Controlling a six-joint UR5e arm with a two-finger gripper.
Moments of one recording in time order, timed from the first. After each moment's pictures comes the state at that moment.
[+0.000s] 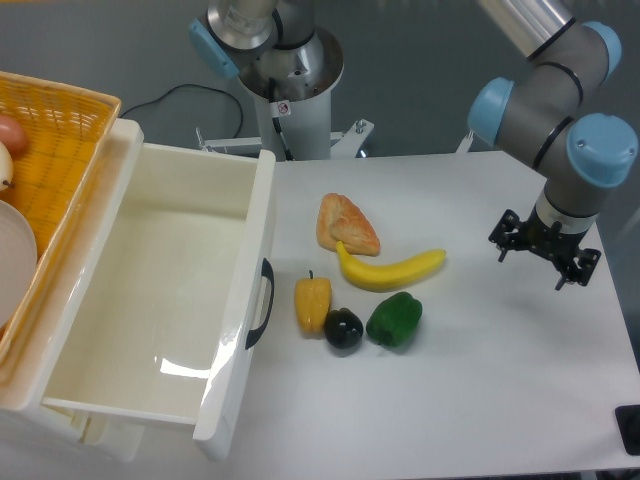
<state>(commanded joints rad) 2.89 -2.08 -1.44 -1.13 1.52 1.39</state>
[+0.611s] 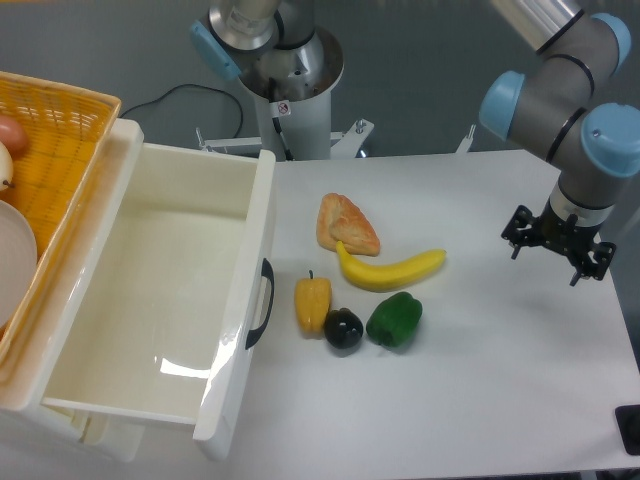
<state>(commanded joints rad) 2.87 -2.09 -1.43 -1.13 1.51 1.28</state>
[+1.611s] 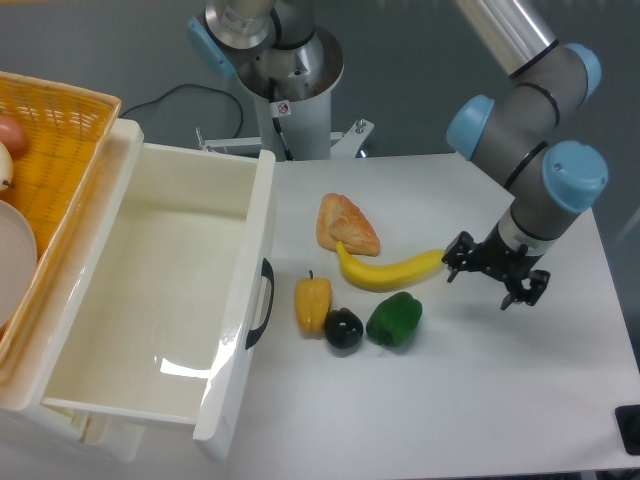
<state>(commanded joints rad) 2.80 -2.11 -1.51 -1.19 1.30 1.24</state>
